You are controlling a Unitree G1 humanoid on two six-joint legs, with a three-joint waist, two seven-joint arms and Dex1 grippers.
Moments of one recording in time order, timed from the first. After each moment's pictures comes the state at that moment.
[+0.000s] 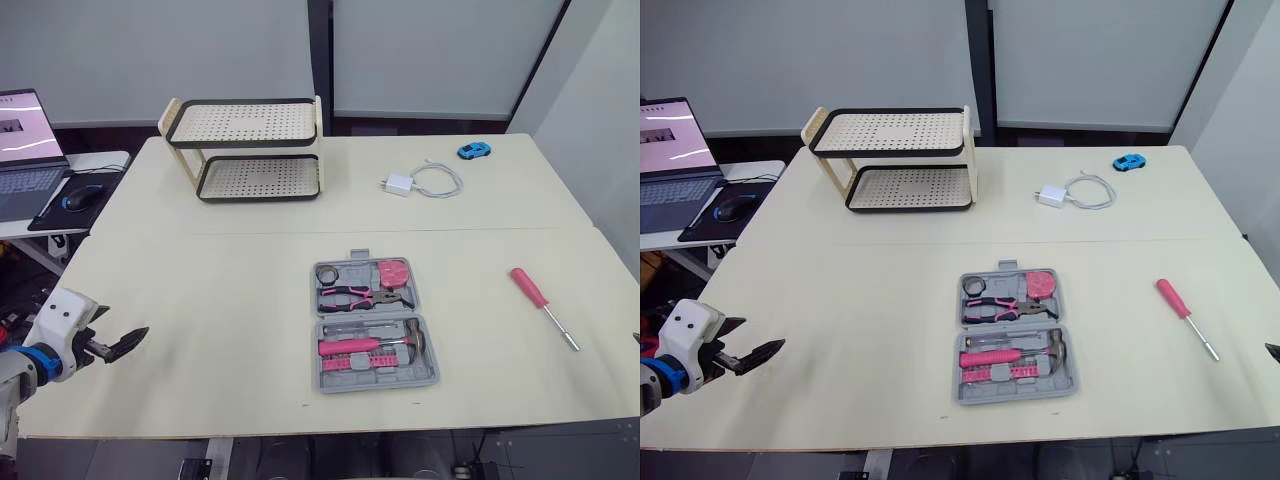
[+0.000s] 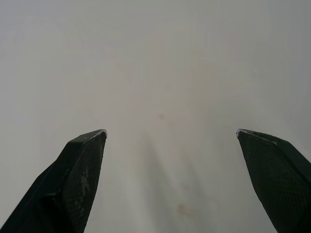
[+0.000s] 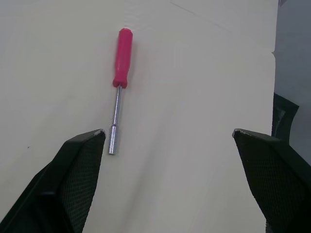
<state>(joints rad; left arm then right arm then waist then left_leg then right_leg) 0.08 0.88 0.45 0.33 -0.22 0.12 -0.89 0.25 -1.02 -0.72 0.35 0.30 0.11 1.09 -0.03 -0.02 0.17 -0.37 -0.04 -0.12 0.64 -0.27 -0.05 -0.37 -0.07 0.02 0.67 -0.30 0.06</state>
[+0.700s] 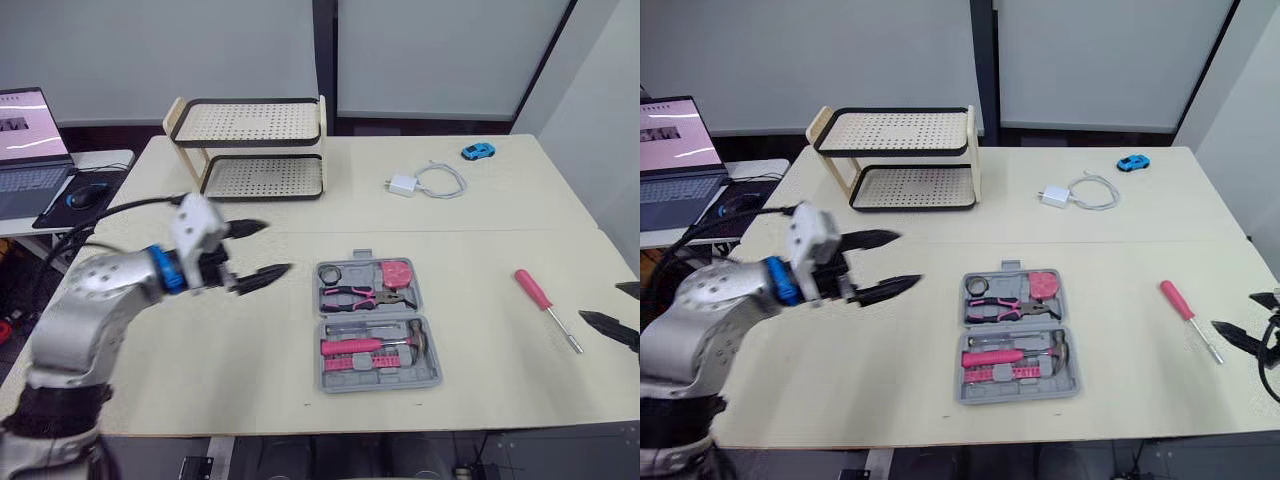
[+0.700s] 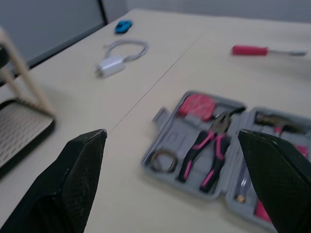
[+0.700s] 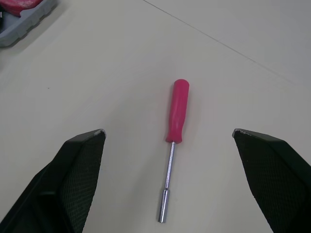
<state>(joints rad) -0.42 0.74 0.04 -0.39 -0.57 0.58 -0.95 0.17 -0.99 -0.57 0.00 0.34 0.42 1.00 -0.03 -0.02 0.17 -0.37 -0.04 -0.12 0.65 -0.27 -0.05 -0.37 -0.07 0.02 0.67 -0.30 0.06</state>
